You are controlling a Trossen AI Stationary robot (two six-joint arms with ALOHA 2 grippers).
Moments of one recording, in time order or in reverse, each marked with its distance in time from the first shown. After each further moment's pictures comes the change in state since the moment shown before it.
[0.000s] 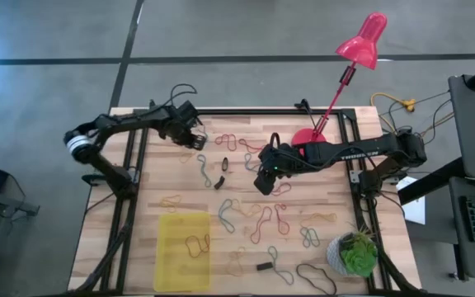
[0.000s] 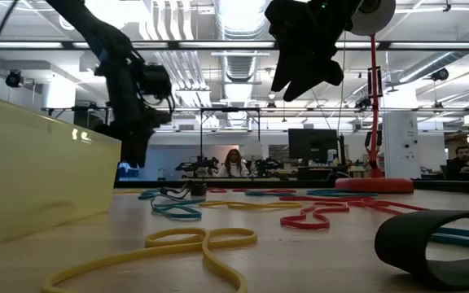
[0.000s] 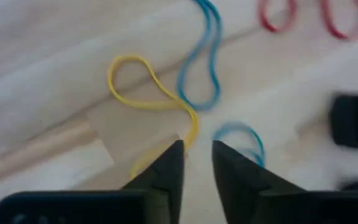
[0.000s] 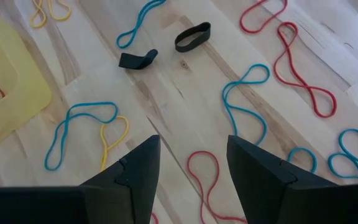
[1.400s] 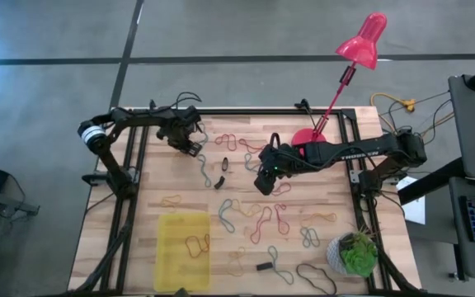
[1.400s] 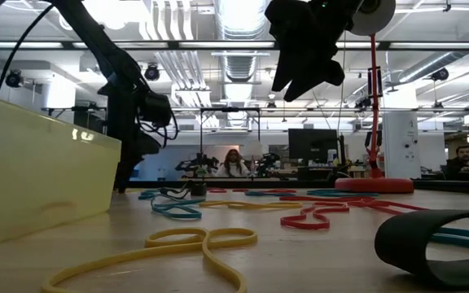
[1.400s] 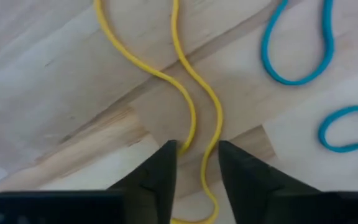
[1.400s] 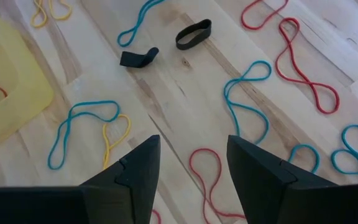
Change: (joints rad) left arm 0.042 0.222 -0.023 -0.050 -0.060 0.174; right arm 0.000 0.000 0.001 -0.007 -0.009 0.015
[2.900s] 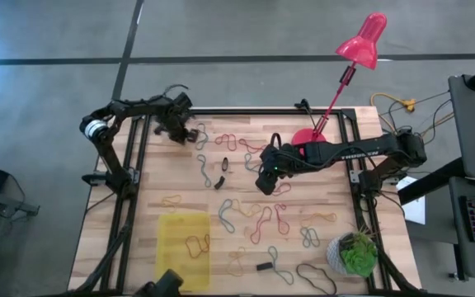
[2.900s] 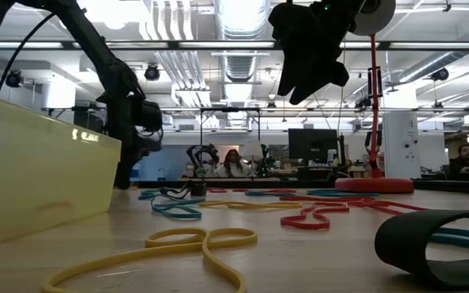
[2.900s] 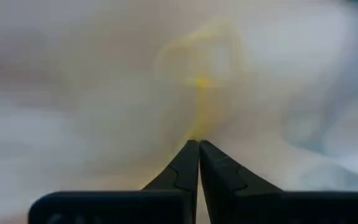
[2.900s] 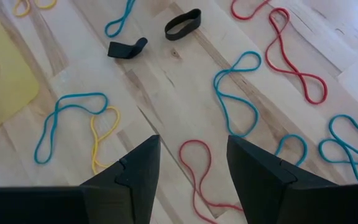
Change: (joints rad) left arm 0.165 -0.010 0.085 -0.012 0.190 -0.028; right arm -0.002 0.000 0.001 -0.043 0.011 0.004
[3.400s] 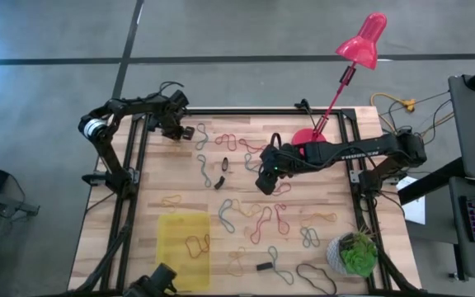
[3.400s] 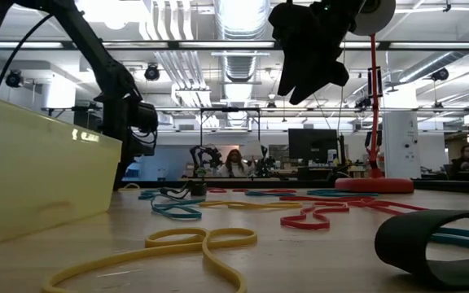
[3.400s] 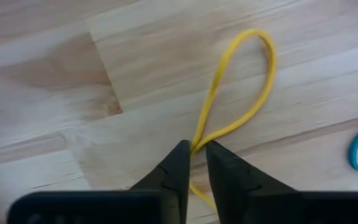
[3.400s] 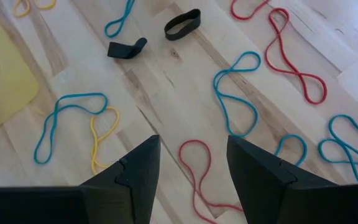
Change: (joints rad) left arm 0.073 0.019 0.001 -0.016 -0.165 0.009; right arm -0.001 0.000 0.000 0.000 0.000 0.000
